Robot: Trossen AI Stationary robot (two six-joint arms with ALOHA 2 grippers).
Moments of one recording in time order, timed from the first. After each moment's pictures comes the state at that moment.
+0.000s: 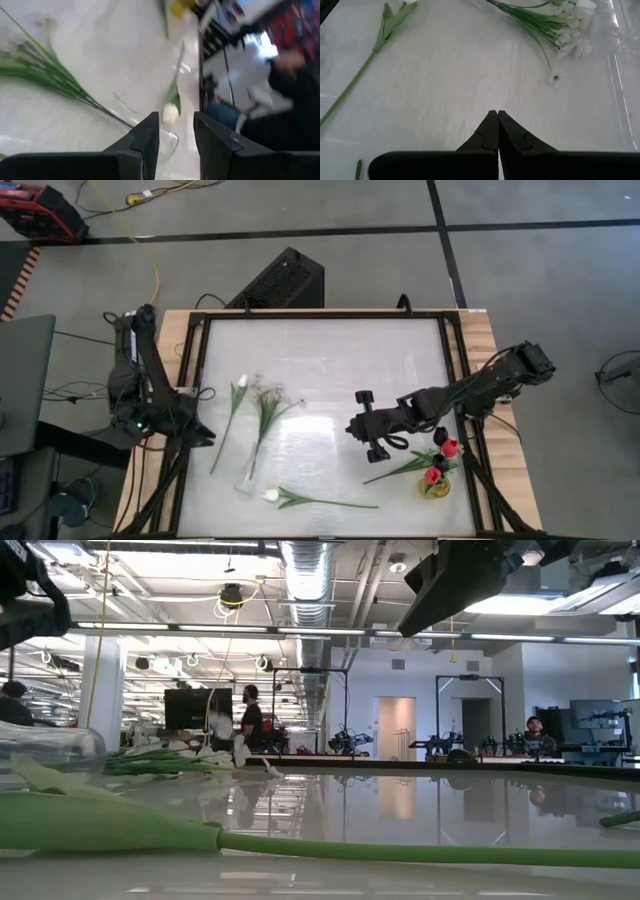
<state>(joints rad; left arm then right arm) -1.23 0.54 0.63 -0.78 -0.80 -1.34 0.35 1.48 1.03 -0.34 0.25 0.00</state>
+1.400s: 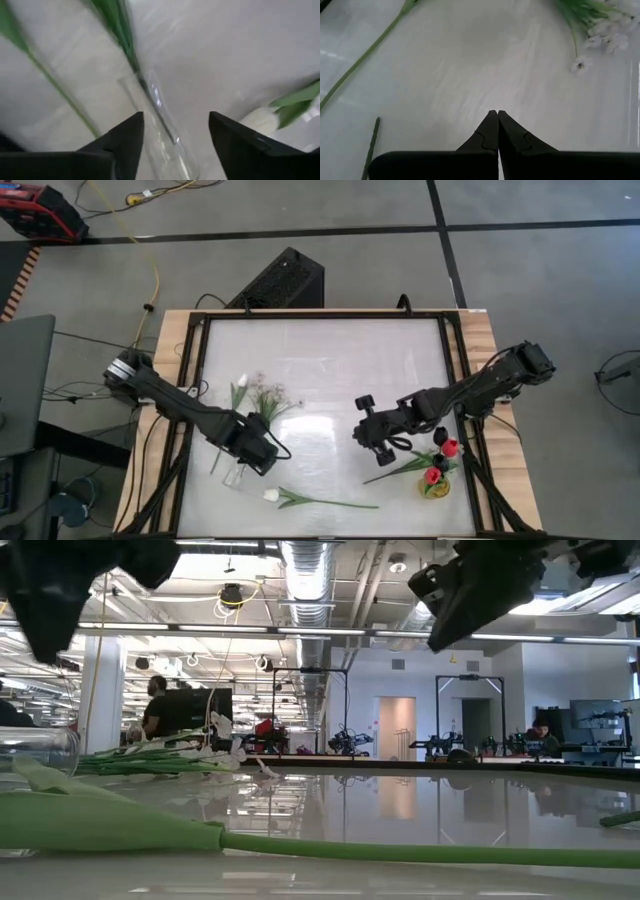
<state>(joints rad) -0.48 1.57 1.22 -1.09 -0.02 -1.36 0.36 1.48 1.03 -0.44 0.15 -0.11</state>
